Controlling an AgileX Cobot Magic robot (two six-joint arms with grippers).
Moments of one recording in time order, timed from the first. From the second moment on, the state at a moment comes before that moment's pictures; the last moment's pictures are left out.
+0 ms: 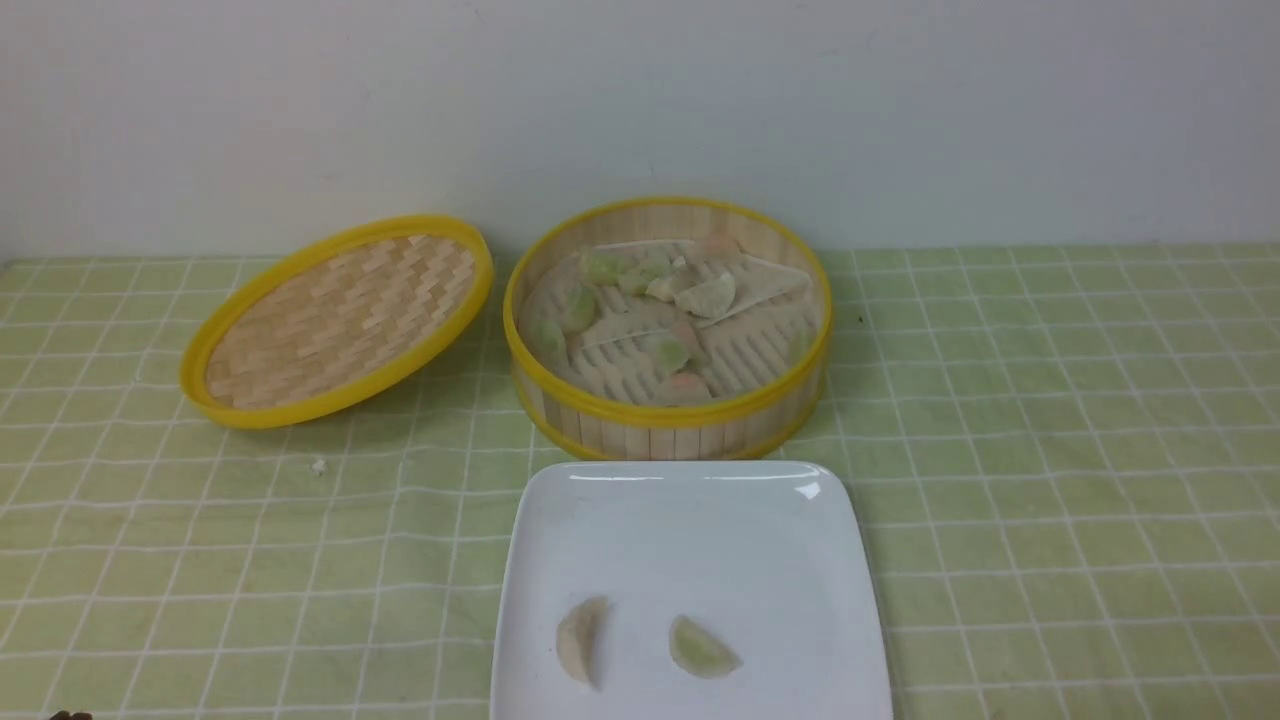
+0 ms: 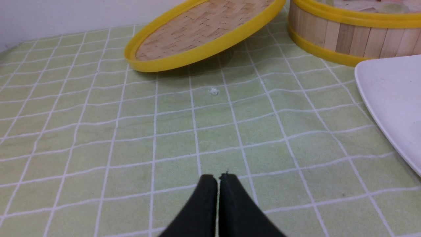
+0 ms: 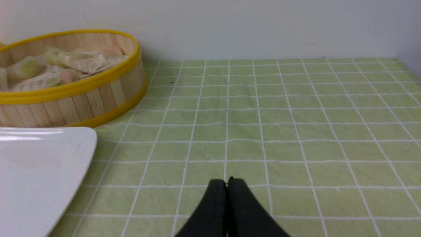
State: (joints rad) right arm 0.05 -0.02 0.02 0.05 0.39 0.04; left arm -0.04 -0.01 0.03 -0.07 0.38 0.12
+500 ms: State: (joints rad) right arm 0.05 -0.02 0.03 0.25 0.29 0.13; left arm -0.04 -0.01 0.03 -0.37 0.09 -0.05
